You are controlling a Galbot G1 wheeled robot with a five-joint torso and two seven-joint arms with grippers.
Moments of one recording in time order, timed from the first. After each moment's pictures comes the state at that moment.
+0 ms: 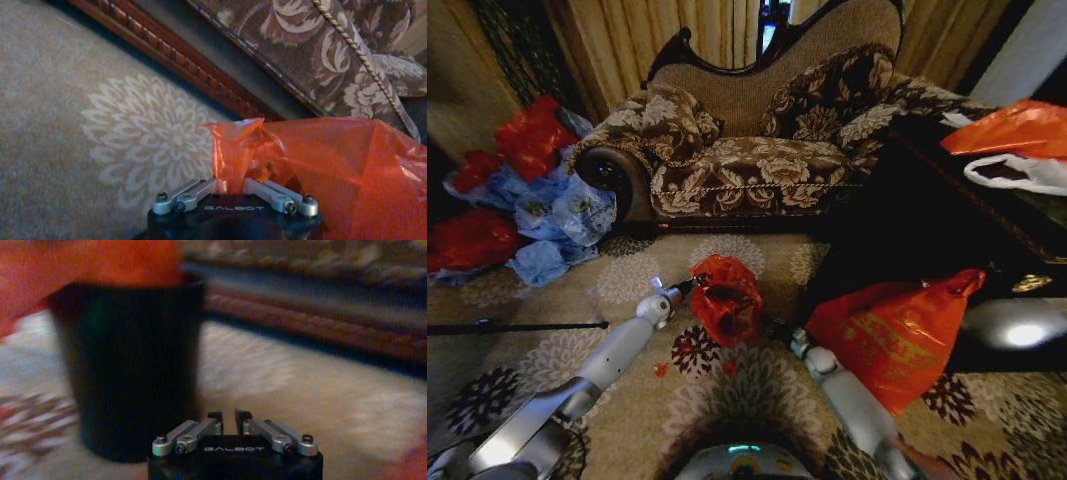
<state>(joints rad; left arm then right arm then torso) 0.55 -1.03 0.08 -1.11 -1.36 0.19 0.12 -0.83 1.25 0.14 1.05 0.14 0.24 -0.28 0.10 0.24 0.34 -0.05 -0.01</state>
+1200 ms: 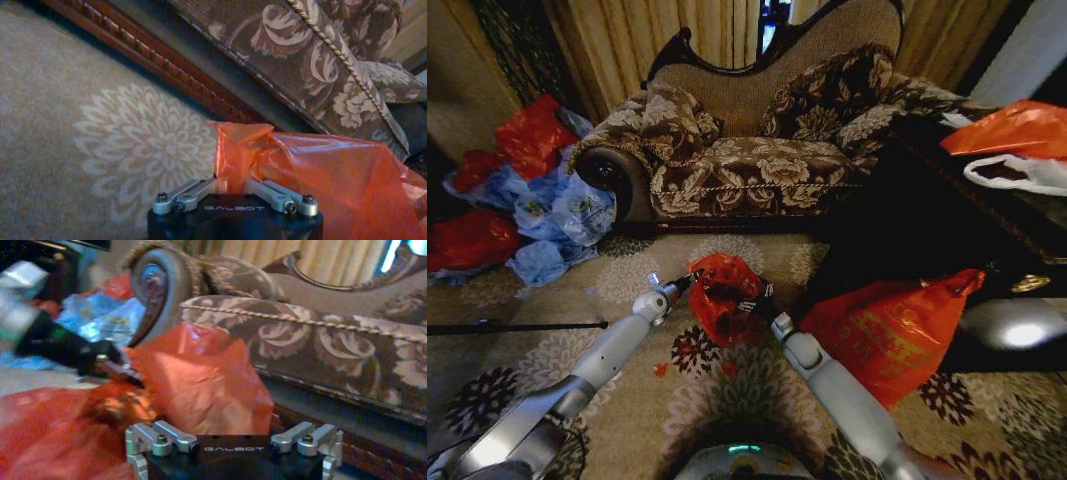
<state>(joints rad) 0.54 -1.00 0.08 -1.14 -1.38 0.20 0.12 -0.73 1.30 -0.11 1.30 0.11 0.17 0.02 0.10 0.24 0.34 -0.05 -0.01</state>
